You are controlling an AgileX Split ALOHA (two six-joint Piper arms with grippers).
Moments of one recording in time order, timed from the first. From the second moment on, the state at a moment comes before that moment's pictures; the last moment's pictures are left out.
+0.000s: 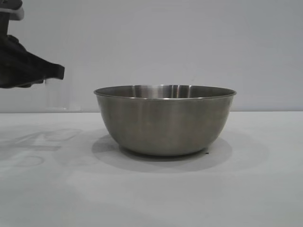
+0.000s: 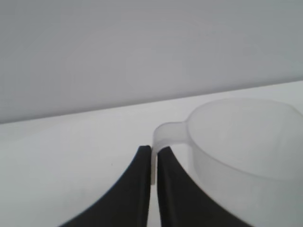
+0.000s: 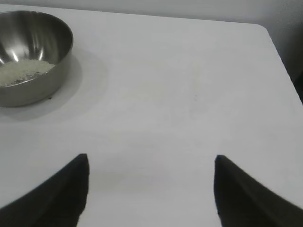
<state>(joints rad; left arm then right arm) -0.34 2.01 -0.62 -0.28 -1.14 0.12 0.02 -0.02 -0.49 0.08 1.14 -0.14</state>
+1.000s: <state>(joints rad) -0.34 2.13 -0.62 -0.27 -1.15 0.08 0.02 -0.02 -0.49 0.08 1.14 -0.14</state>
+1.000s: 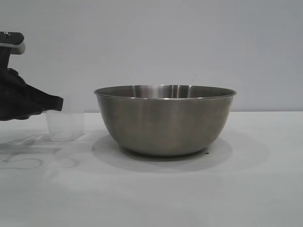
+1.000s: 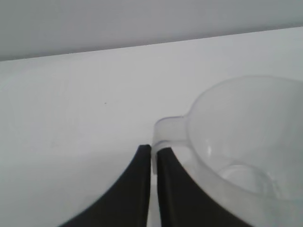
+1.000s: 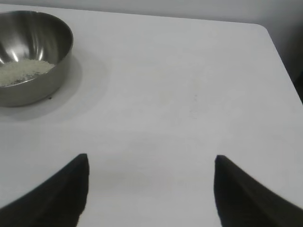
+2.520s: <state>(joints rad) -0.34 1.29 -0.37 -0.17 -0.24 0.08 0.02 -0.02 -0.49 0.08 1.14 -0.14</state>
